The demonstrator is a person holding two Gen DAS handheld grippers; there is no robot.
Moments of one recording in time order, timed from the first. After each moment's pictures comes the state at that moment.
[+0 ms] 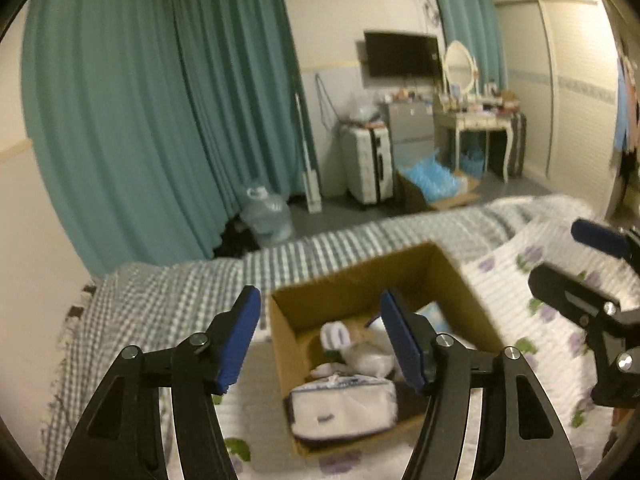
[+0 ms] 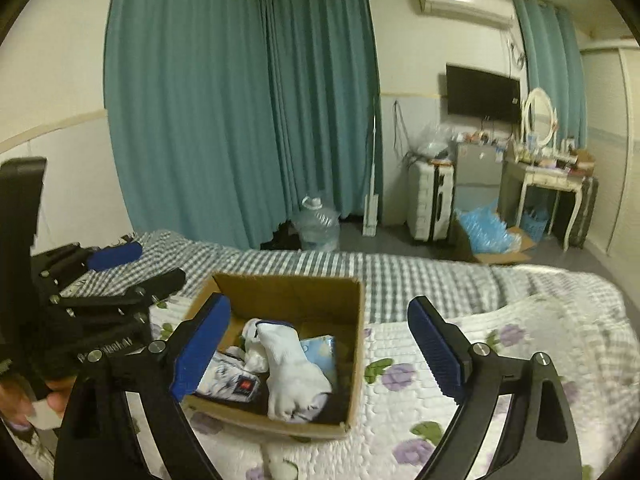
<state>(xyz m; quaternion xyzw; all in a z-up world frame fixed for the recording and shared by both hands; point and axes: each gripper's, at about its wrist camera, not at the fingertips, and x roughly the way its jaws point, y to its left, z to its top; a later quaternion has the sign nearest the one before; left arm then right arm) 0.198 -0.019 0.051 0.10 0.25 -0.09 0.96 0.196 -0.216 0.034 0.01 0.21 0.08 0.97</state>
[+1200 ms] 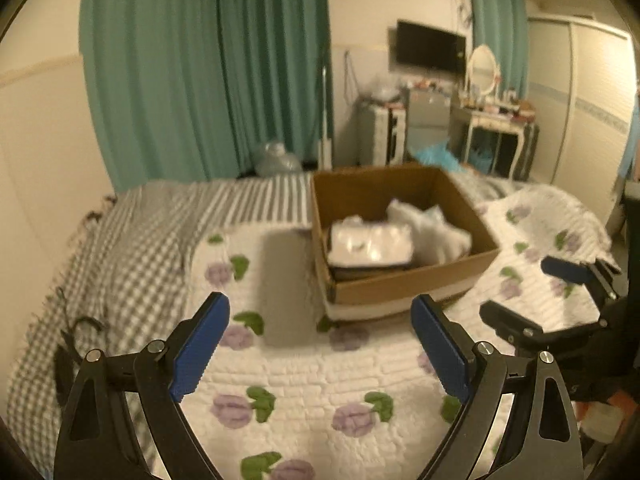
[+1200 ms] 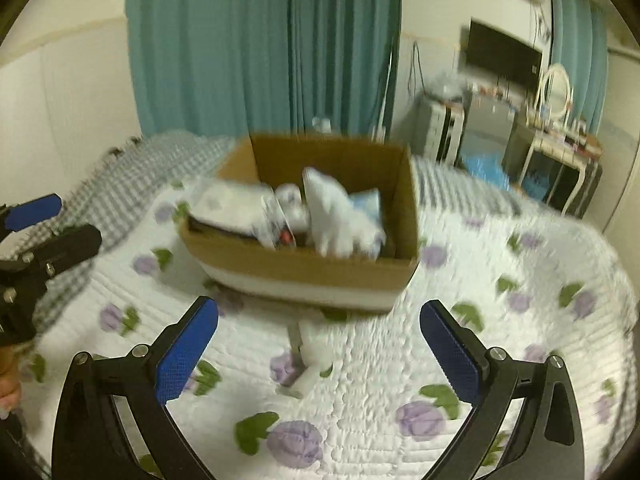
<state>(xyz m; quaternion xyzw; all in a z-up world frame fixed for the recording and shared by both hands) 0.120 0.046 -0.023 0.04 0.31 -0.07 0.95 0.157 -0.154 -0.075 -0.04 0.35 0.08 0.93</state>
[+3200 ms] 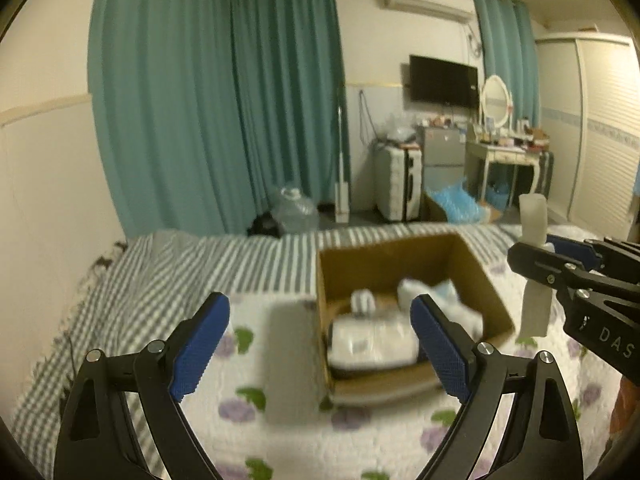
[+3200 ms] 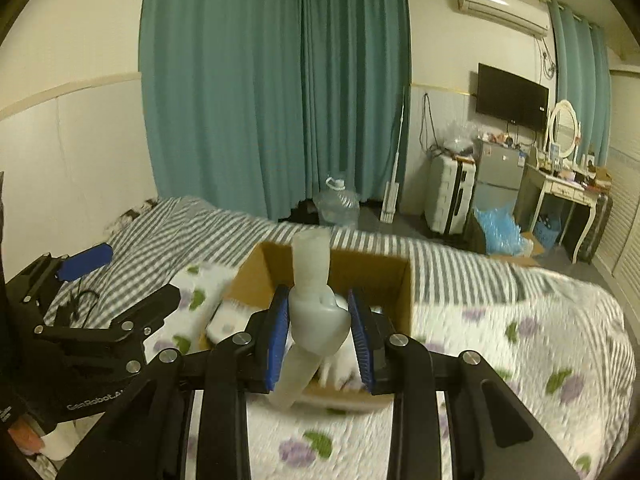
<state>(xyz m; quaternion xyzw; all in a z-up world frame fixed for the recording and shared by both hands) 0.145 0.018 0.021 0.04 0.23 -0.03 0.97 0.194 -0.144 0.022 -0.03 0.25 0.11 0.96</state>
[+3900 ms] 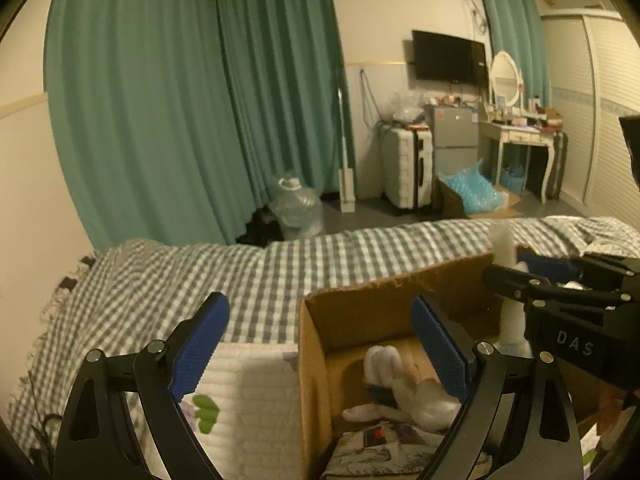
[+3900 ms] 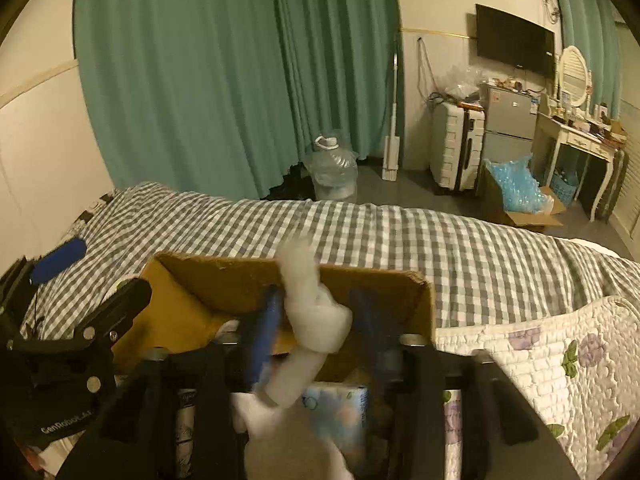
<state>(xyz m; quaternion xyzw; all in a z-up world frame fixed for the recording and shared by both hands) 0.278 -0.004 -0.031 0.06 0.25 -0.02 0.97 0.371 -0.167 -0.057 0.01 0.32 0.11 0.94</state>
